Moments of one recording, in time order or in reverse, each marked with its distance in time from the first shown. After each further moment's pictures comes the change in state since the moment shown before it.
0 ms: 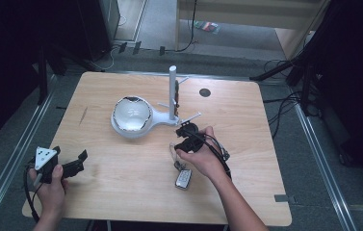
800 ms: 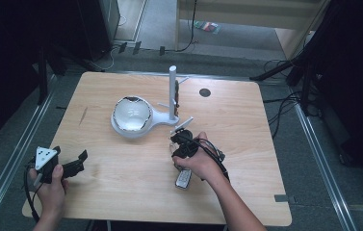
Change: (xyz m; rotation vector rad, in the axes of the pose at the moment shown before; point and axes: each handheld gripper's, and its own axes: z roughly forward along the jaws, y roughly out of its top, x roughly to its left) left arm 0.000 0.000 0.000 0.002 -0.001 0.003; right arm 0.011 -0.006 0.018 0.187 0.049 0.013
